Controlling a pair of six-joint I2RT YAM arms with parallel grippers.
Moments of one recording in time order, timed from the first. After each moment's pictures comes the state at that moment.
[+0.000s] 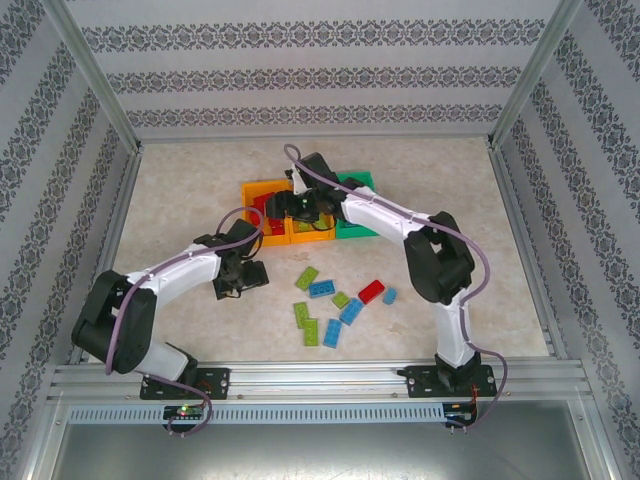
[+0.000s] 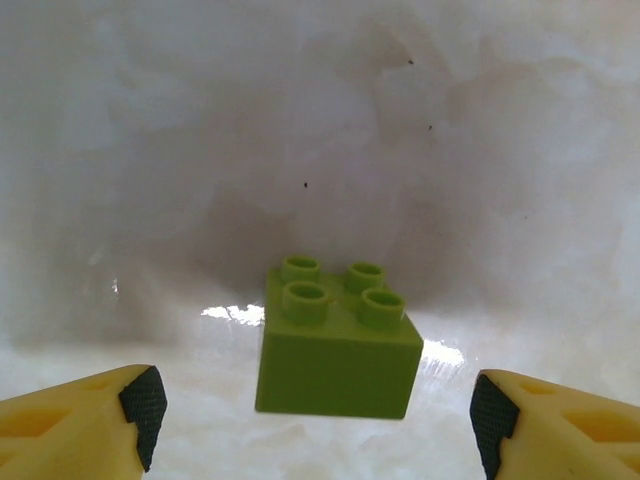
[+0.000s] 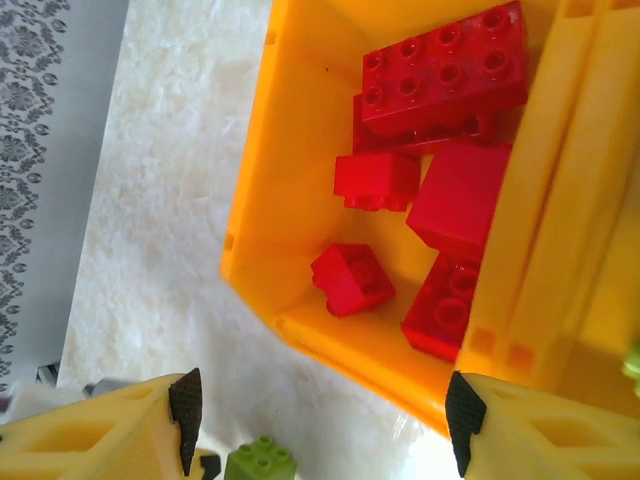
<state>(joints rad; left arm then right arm) -0.43 1.47 0.82 -0.73 -0.01 -0.79 0.65 2.04 1.63 -0.40 -0.42 0.63</state>
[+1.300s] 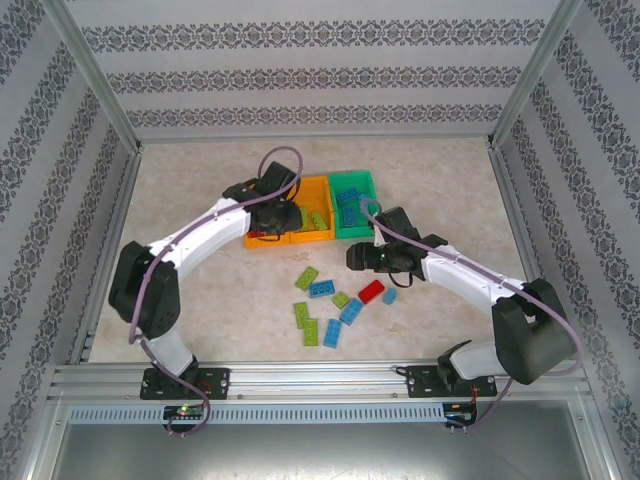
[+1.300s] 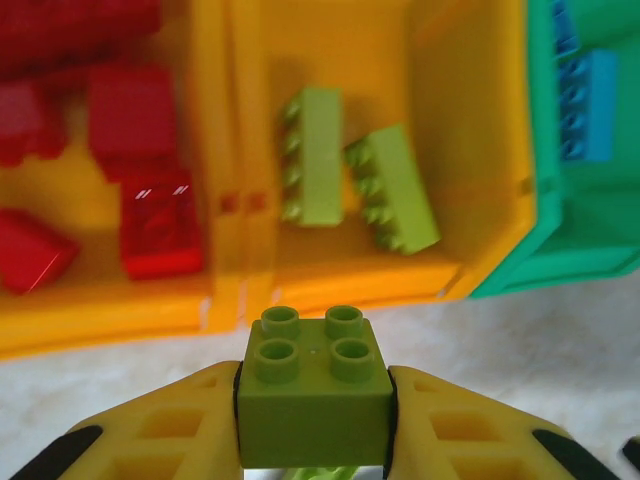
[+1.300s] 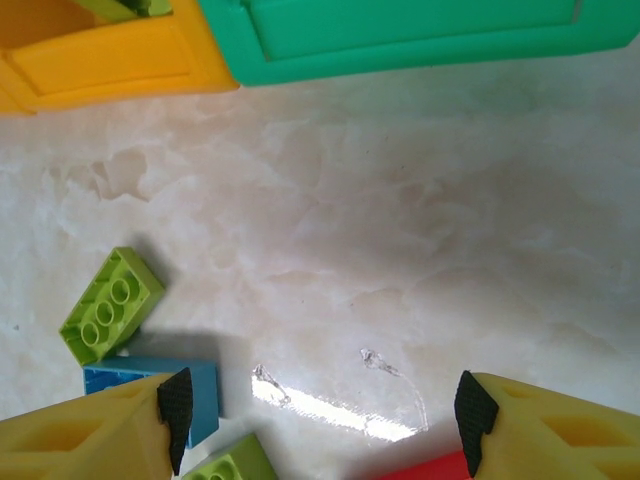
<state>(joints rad) -0.53 1.77 1.47 -0.74 -0.01 -0.67 0.49 1.39 0.79 -0.41 -0.20 0.50</state>
